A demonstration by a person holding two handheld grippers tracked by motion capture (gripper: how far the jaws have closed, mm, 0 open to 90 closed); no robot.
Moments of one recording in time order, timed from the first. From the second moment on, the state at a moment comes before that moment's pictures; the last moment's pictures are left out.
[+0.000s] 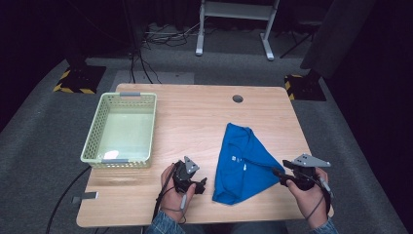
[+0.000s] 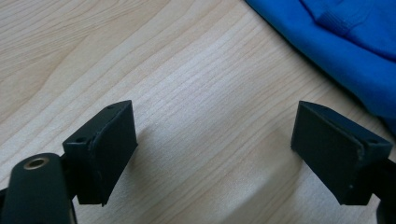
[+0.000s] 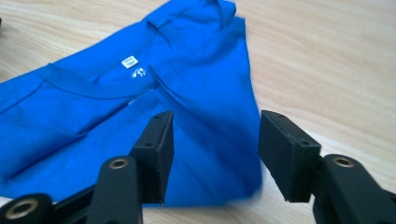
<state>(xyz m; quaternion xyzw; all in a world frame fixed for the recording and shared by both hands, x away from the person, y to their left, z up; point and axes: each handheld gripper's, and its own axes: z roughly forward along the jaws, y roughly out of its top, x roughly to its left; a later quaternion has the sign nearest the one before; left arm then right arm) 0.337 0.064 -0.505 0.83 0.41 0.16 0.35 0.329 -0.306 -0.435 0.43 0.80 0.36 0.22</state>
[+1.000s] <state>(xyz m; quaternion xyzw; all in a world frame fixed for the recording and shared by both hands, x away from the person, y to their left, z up) 0.328 0.058 -0.488 0.84 0.40 0.18 0.33 0.376 -0.241 -0.471 0.36 0.86 0.33 0.15</state>
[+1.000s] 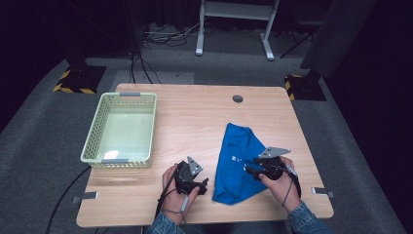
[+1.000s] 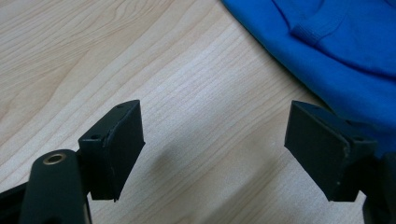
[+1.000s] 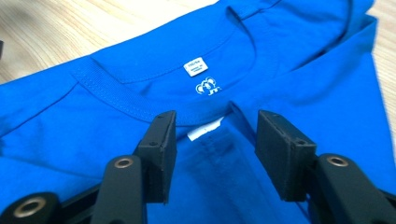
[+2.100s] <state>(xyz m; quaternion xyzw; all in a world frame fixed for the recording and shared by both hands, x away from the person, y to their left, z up) 0.329 0.053 -0.484 0.84 0.40 0.18 0.33 0.319 -0.271 -0.447 0.33 0.87 0.35 0.12</state>
